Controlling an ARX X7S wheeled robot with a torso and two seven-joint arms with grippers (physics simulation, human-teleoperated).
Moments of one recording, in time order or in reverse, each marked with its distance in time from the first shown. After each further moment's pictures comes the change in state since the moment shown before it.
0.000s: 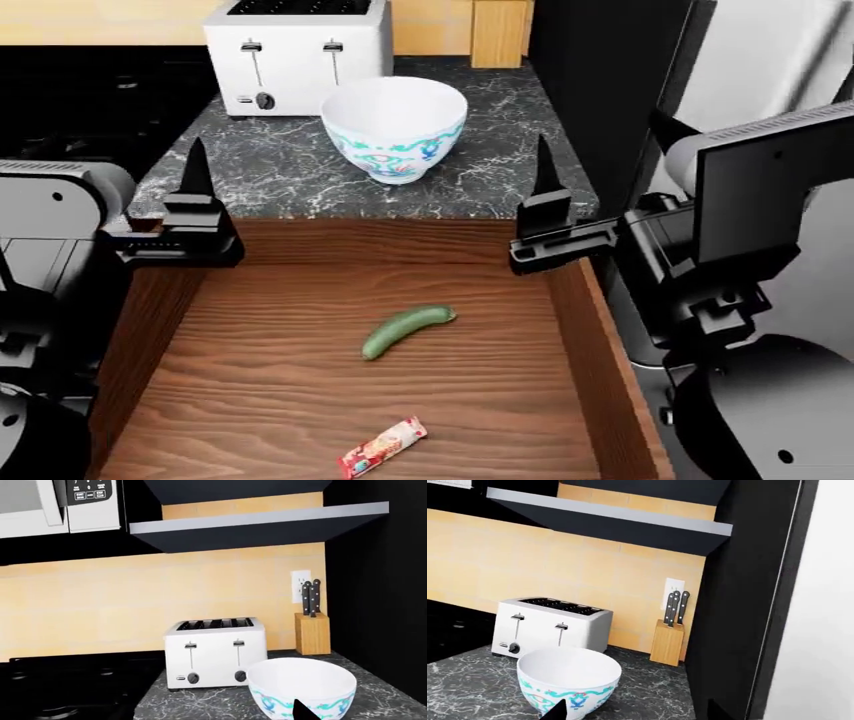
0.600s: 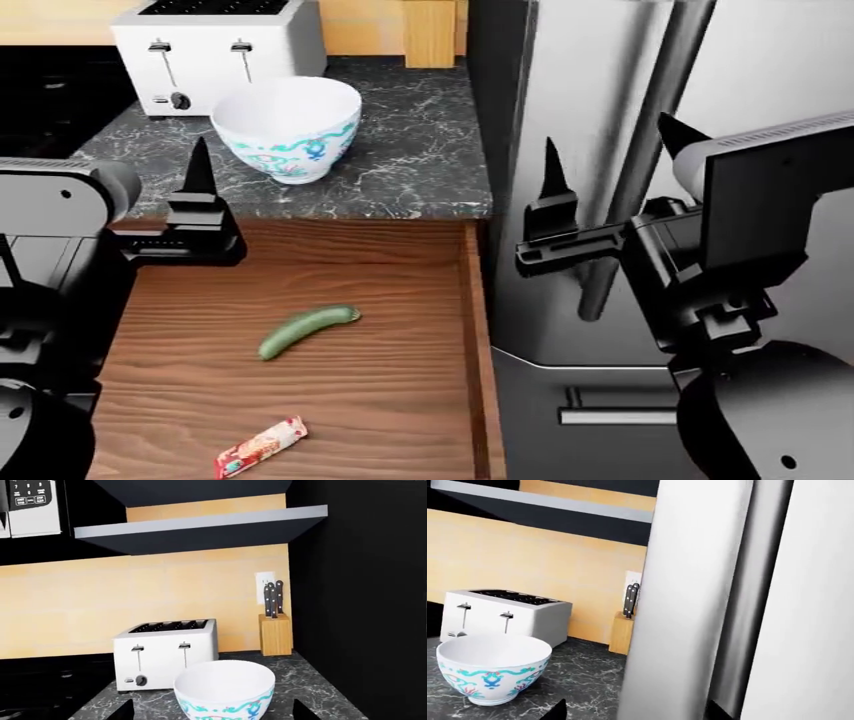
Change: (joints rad) left arm -0.006 0.019 0.019 0.001 0.071 -0.010 0.048; right arm -0.020 -0.001 0.005 -0.009 -0.034 -0.008 -0.017
